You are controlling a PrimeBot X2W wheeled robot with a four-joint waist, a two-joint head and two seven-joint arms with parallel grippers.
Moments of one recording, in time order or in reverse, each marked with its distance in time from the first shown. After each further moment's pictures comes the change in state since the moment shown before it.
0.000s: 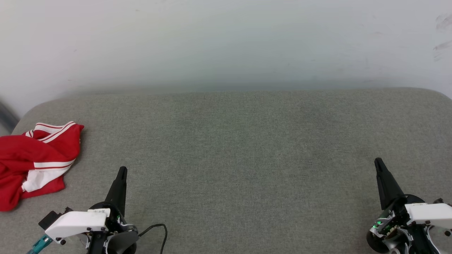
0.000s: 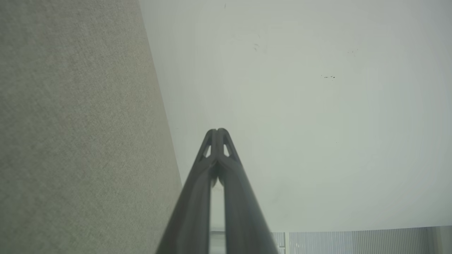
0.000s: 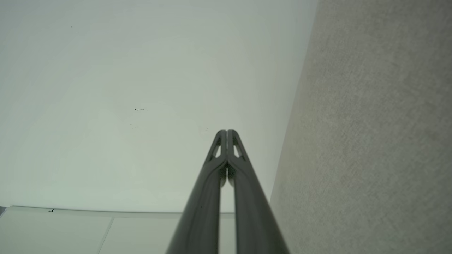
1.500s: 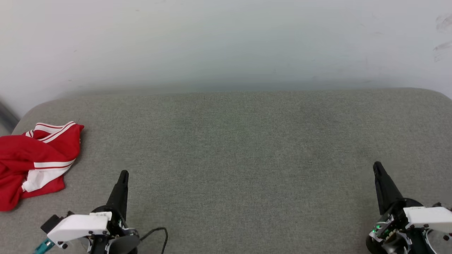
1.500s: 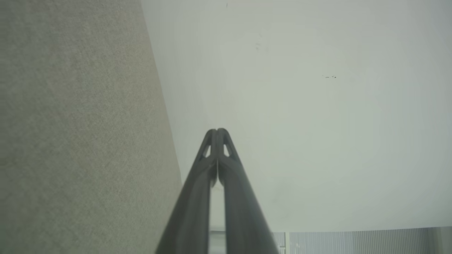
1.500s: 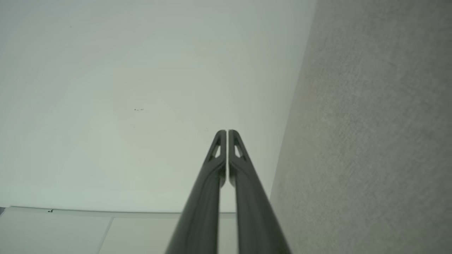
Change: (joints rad) left arm 0.001 0.000 -0.001 0.003 0.000 0.000 0.000; right arm 0.002 0.000 0.000 0.002 0.000 0.000 0.000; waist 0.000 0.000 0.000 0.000
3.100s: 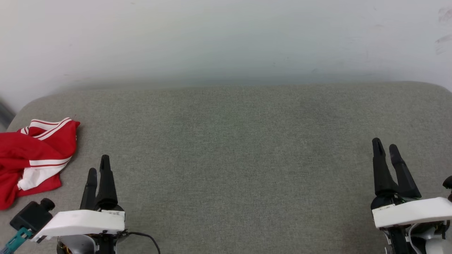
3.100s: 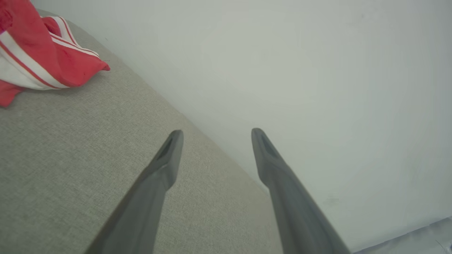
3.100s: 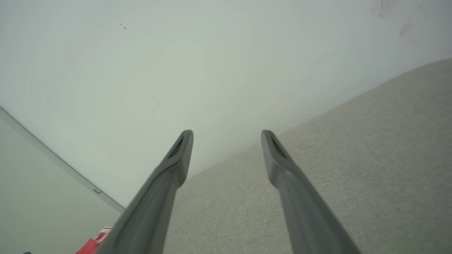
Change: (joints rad) left arm 0.084 -0.004 0.005 -0.242 0.697 0.117 -0.180; right arm 0.060 0.004 0.063 -0.247 -0.893 0.000 -0.179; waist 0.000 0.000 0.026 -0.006
